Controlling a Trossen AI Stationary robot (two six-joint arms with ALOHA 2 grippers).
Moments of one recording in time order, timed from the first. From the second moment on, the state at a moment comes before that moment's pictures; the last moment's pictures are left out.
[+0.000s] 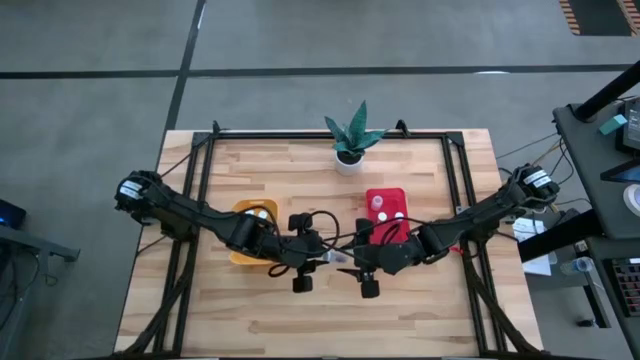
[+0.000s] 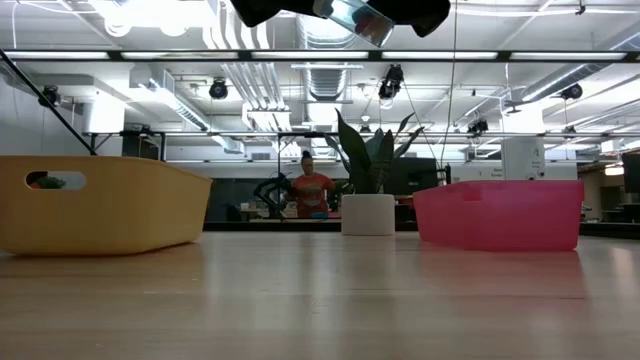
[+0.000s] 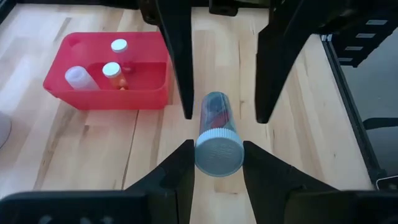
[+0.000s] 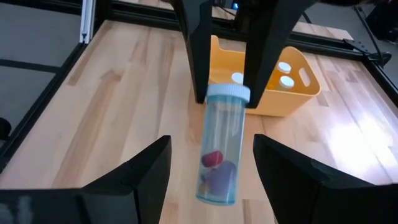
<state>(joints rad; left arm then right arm) -0.36 1.60 1.36 -0.45 -0.29 -0.28 0.43 1.52 1.05 -0.06 0.37 0.07</state>
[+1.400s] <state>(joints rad) -0.37 1.59 1.36 -0.40 -0.29 -0.27 0.43 1.52 1.05 -0.07 0.37 0.03</state>
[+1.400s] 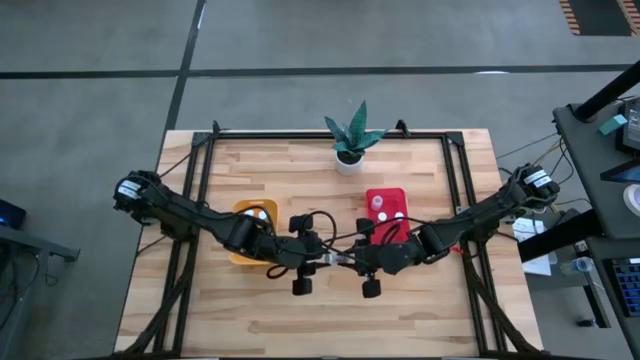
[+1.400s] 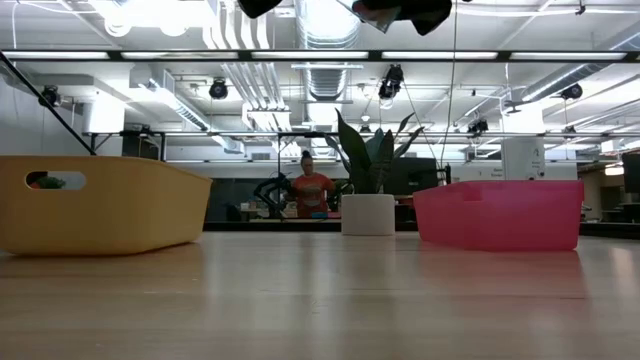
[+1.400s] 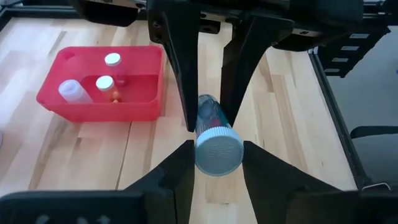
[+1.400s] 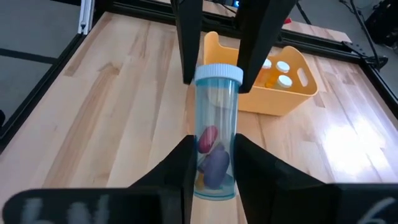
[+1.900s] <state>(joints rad) -0.37 1.58 1.35 -0.39 -0.33 -0.18 0.43 1.46 1.03 -0.19 0.46 0.07</state>
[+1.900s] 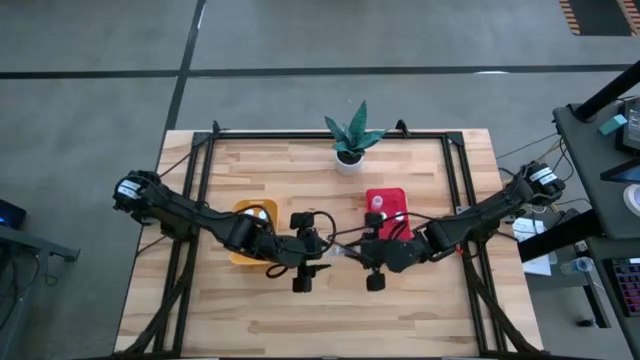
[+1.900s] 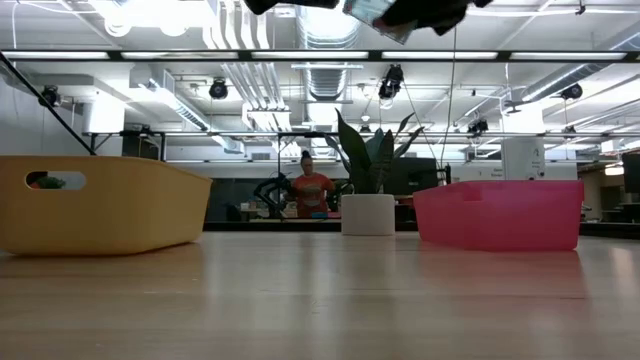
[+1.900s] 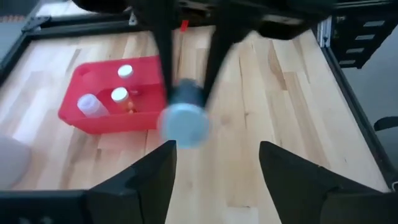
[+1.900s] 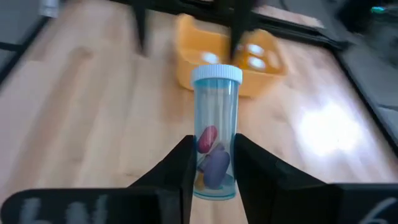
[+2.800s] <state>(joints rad) -0.33 1.55 1.05 0.26 -0.37 0.10 0.48 1.29 0.78 0.27 0.65 -0.02</state>
